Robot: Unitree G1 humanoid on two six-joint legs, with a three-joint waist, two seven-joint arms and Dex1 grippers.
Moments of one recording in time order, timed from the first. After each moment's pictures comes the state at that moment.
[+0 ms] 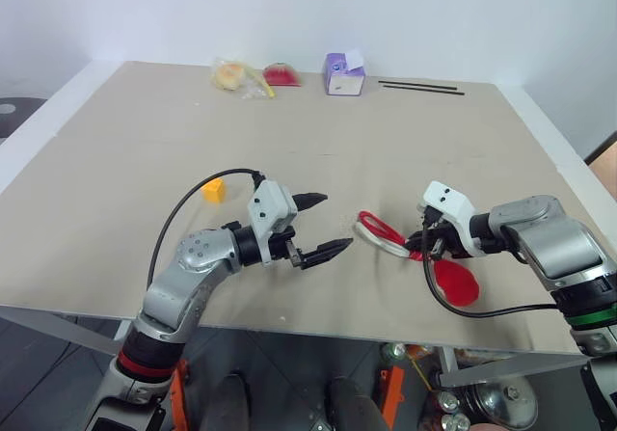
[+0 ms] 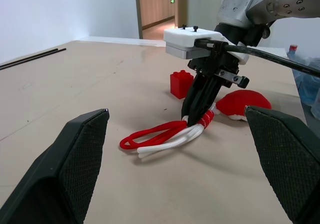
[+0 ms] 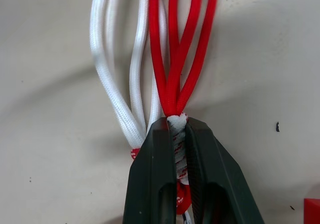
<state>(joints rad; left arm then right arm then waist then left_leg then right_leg) -0.42 0.30 -0.21 -0.29 -0.37 0.38 -0.77 -0.64 -0.93 0.27 0.03 0.18 0.85 1.09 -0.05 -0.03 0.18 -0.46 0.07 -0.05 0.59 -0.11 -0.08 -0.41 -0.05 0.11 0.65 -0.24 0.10</state>
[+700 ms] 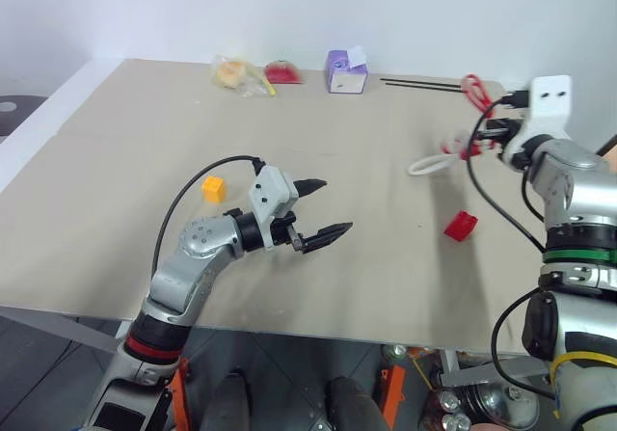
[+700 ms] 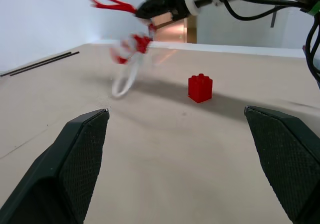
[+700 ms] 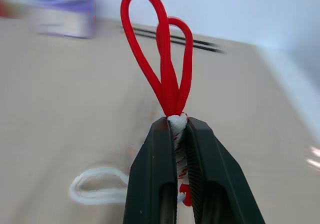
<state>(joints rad) -0.51 0.28 -0.19 -0.18 -0.35 0.32 -0.77 -0.96 -0.71 -0.25 0.62 0.11 0.52 0.24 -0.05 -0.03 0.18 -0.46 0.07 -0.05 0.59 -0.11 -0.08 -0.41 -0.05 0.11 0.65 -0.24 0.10</state>
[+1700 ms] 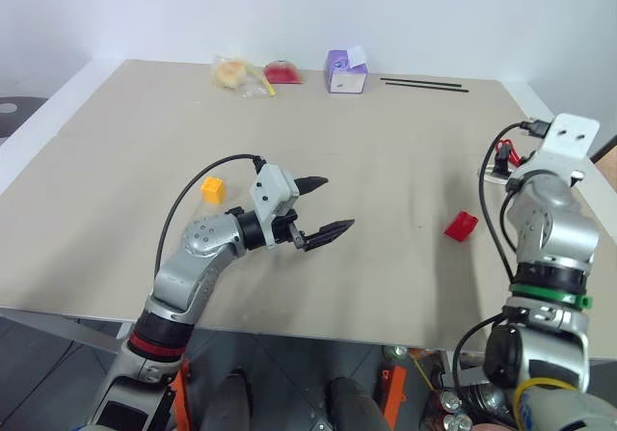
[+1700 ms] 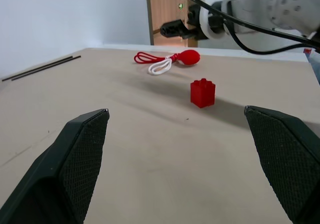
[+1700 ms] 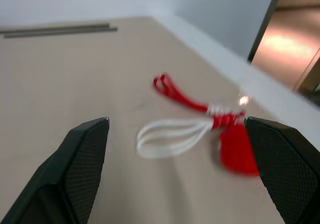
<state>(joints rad) -0.49 0.27 -0.19 -0.17 -0.35 0.31 -0.77 -0.70 -0.40 -0.43 0.07 0.15 0.79 -0.25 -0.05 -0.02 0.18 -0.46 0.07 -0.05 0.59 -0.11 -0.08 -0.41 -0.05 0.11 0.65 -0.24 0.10</state>
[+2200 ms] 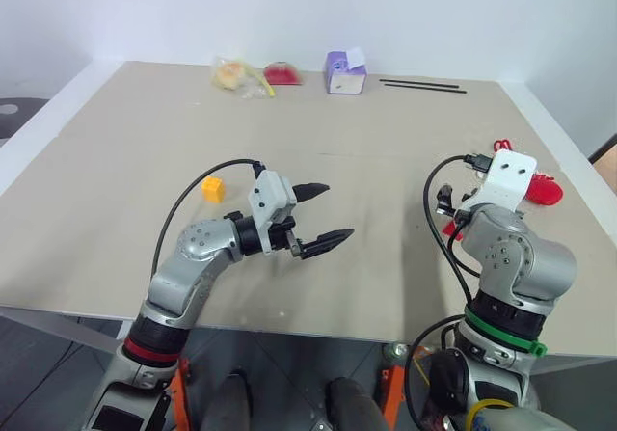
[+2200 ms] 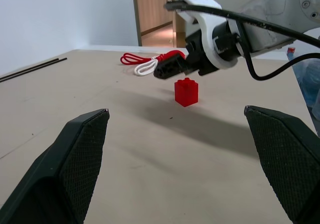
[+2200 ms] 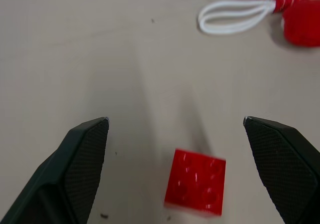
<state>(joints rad) -0.48 0.29 -0.20 -0.20 -0.38 0.31 -0.81 -0.64 -0.15 -0.46 -0.33 0.15 1.31 -0.33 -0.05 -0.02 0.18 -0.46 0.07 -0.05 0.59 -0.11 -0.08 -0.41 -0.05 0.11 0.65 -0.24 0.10</state>
